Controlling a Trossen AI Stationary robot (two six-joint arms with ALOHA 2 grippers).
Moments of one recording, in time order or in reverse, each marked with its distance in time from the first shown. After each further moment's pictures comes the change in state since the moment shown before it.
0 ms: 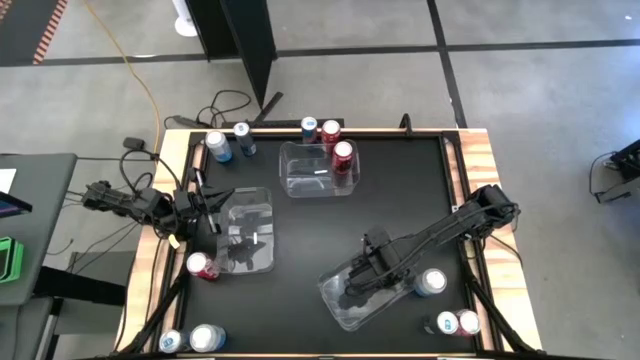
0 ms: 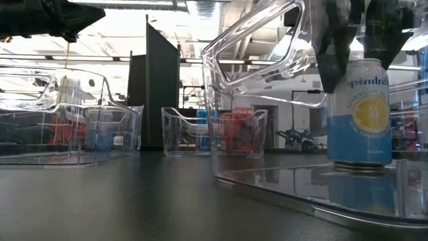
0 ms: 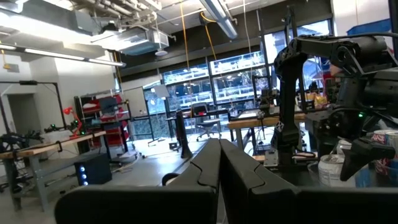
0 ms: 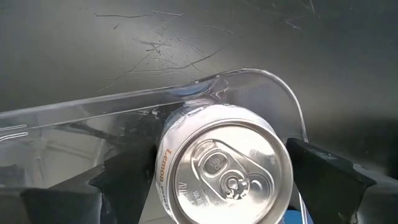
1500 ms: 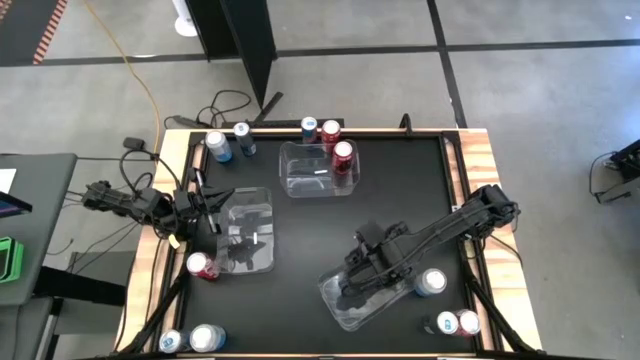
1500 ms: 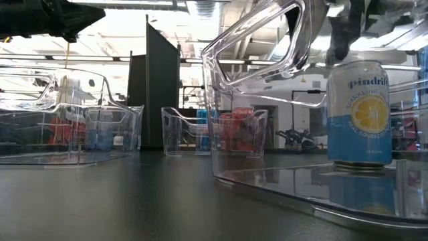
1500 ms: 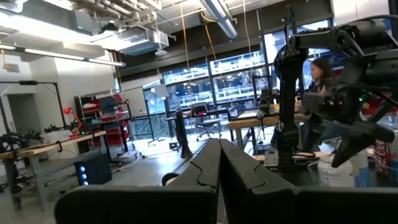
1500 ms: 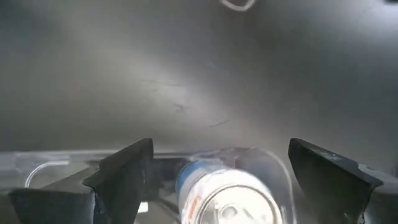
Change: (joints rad) left arm 0.000 0.000 0.000 -0.002 0.000 0.000; right arm 0.000 0.000 0.115 -0.053 0.239 -0.173
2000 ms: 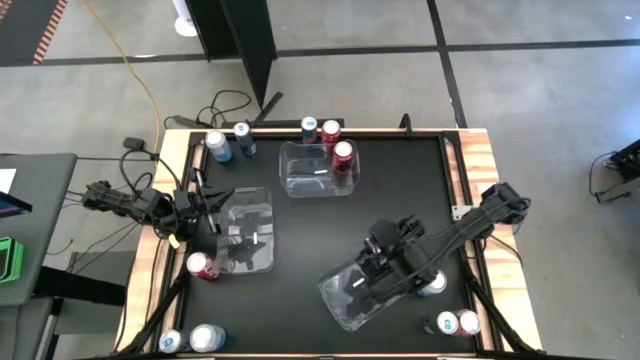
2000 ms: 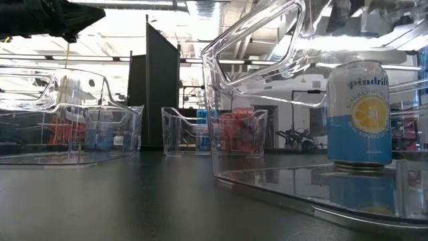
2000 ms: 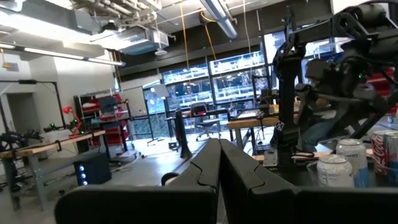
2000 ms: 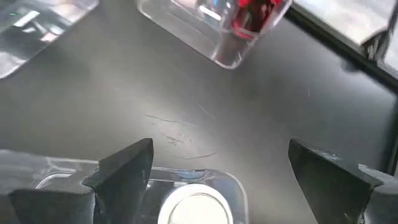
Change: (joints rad) left arm 0.000 0.000 0.000 0.000 0.000 -0.005; right arm 0.100 -0.087 0.044 -0.114 0.197 -0.029
